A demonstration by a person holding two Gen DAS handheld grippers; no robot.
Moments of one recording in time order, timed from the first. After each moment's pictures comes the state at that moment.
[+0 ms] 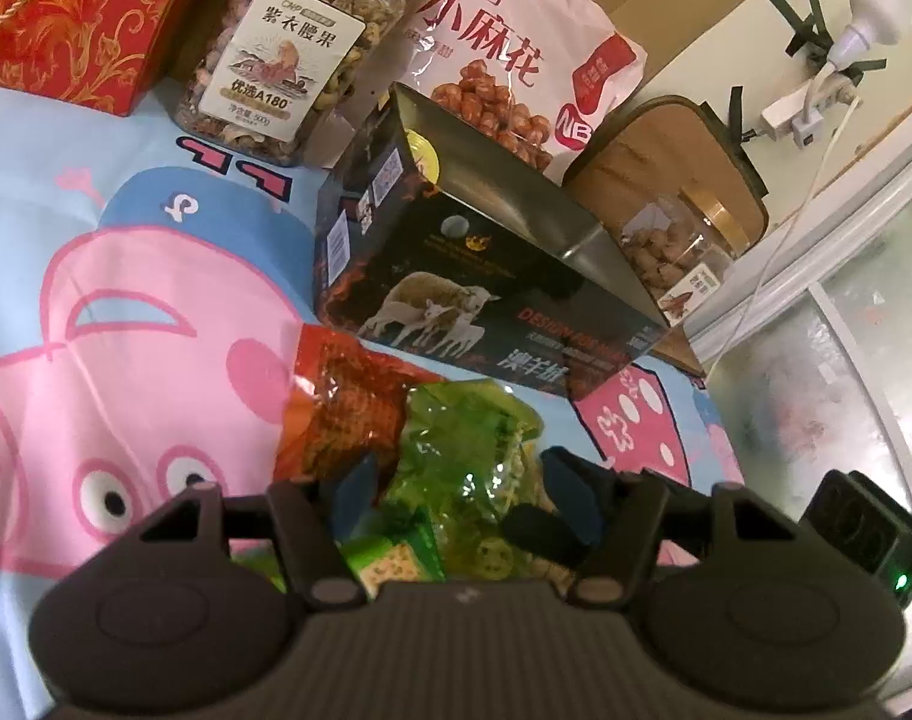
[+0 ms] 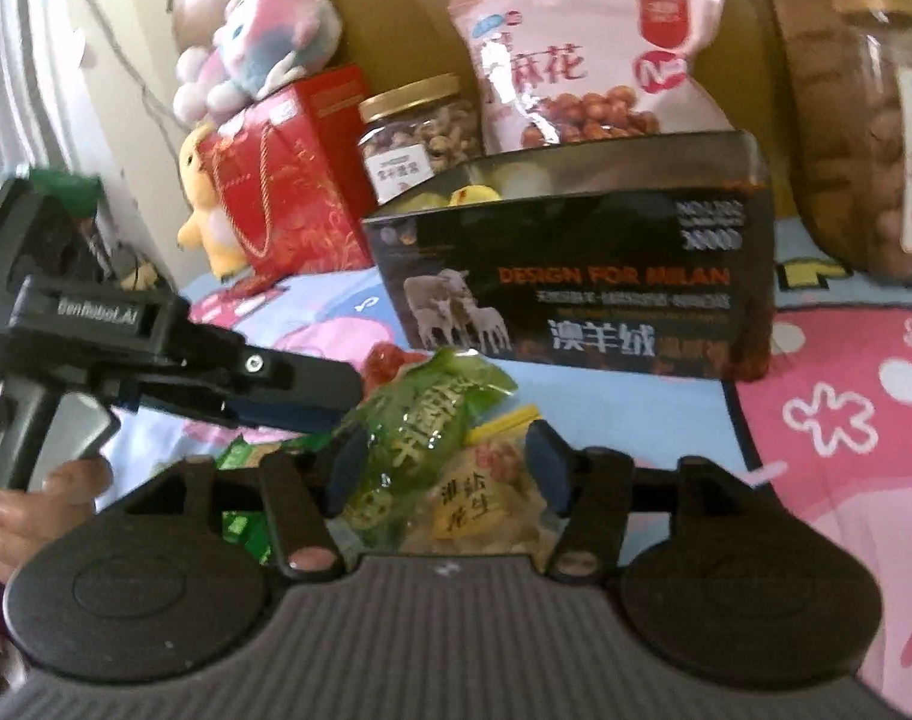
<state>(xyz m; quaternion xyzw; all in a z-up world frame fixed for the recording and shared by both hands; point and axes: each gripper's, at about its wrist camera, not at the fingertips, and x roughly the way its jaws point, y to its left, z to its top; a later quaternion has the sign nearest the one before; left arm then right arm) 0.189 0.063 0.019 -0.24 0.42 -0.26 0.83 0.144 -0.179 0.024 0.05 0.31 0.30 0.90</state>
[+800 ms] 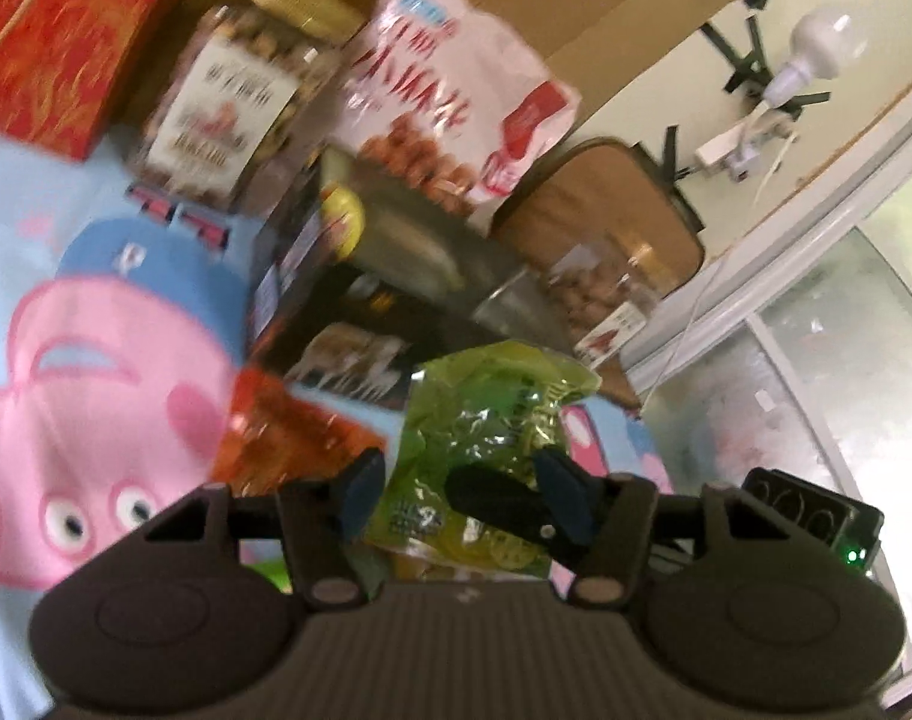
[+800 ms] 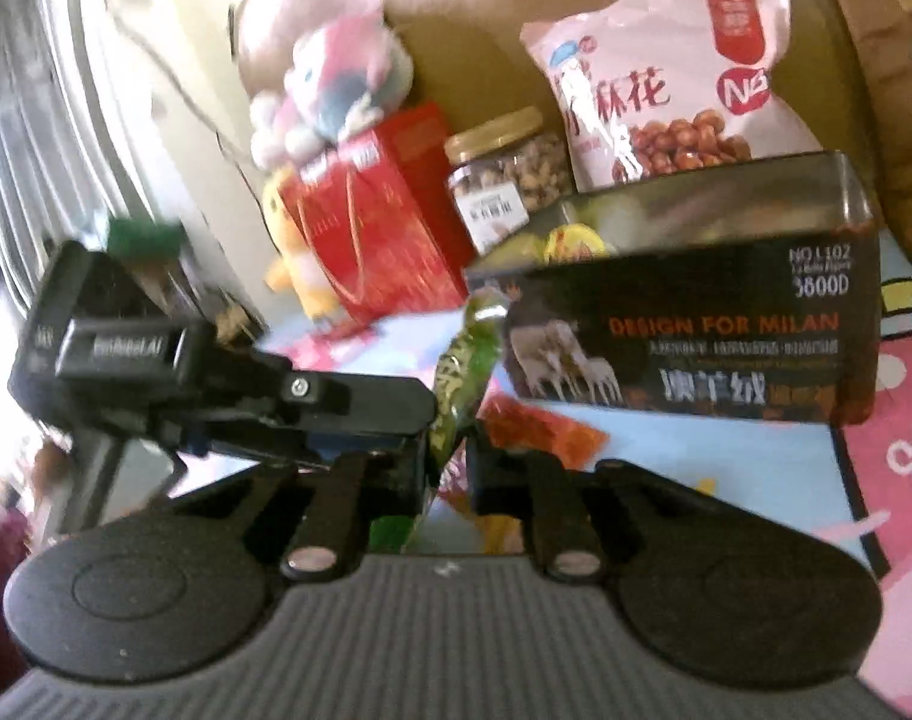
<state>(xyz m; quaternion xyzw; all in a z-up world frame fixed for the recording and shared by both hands) 0.181 0.061 0.053 -0.27 0.38 -0.30 0.84 0.156 -0.183 0.047 0.15 0.28 0.38 0.87</state>
